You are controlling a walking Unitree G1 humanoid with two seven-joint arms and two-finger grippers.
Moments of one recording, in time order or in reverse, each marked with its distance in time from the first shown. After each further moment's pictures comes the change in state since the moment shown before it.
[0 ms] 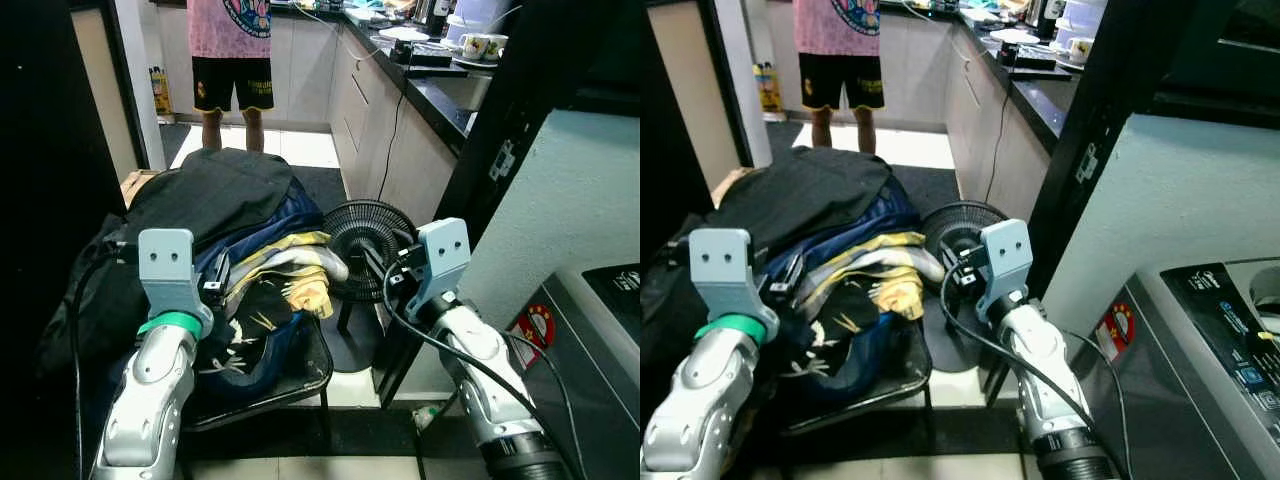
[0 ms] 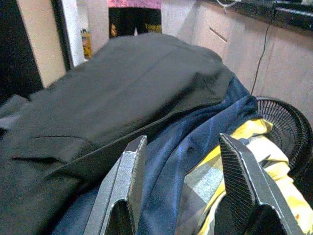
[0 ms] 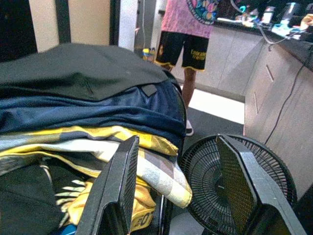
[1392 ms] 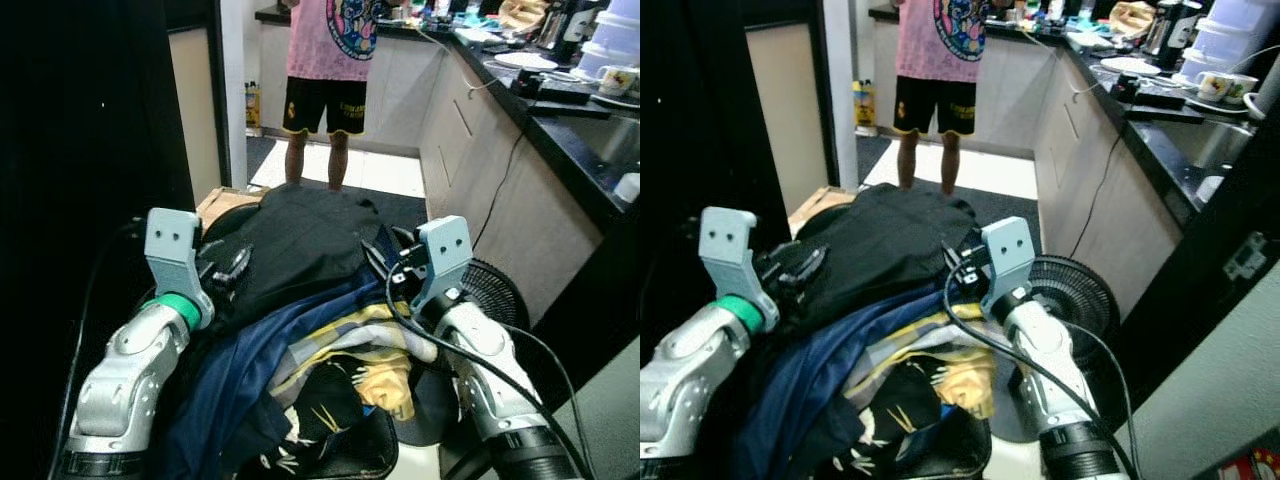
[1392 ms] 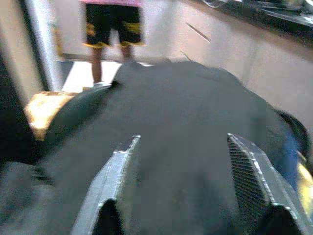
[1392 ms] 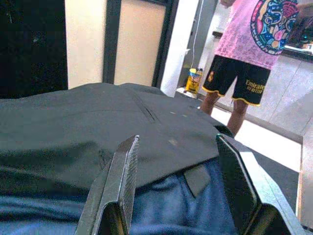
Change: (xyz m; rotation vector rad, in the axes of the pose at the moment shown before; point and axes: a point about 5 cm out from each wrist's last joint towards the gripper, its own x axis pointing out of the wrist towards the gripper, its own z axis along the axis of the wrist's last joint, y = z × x) left arm 0.005 0.000 0.013 -0.025 0.113 -0.383; right arm 0.004 -0.005 0.007 -0.031 -0.021 0.038
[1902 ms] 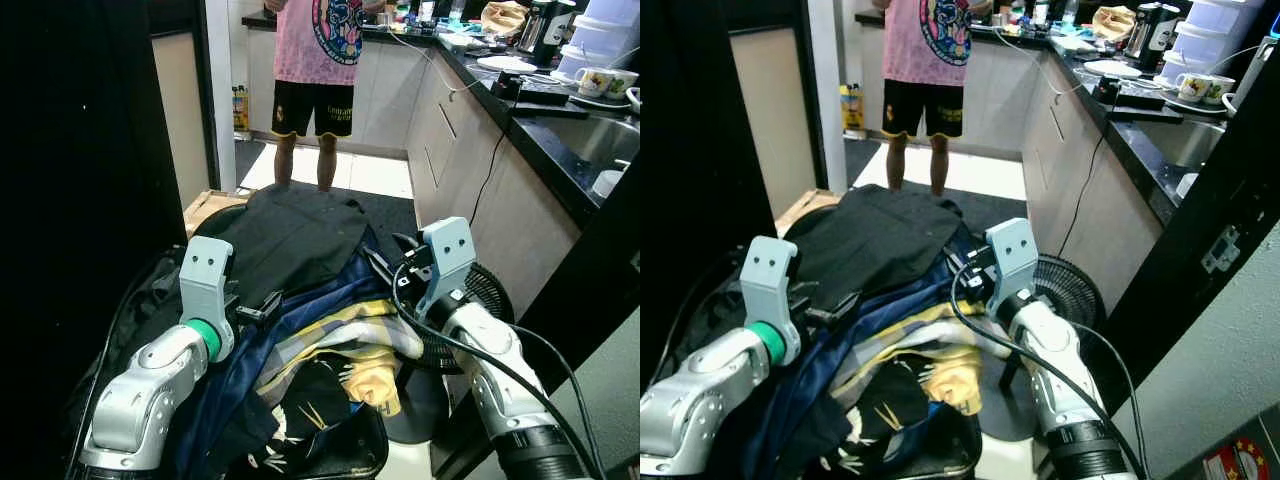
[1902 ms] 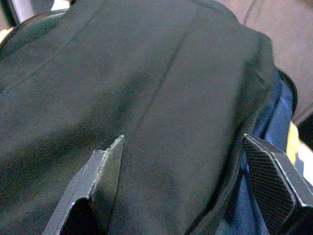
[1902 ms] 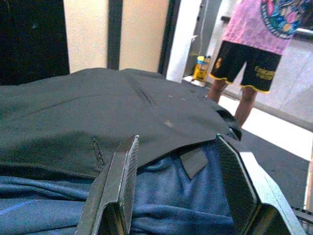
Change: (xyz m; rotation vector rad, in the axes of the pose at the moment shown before) left arm 0.000 -0.016 -0.025 -0.106 0.190 0.058; right arm -0.002 -0.003 -0.004 0.035 0.048 0.049
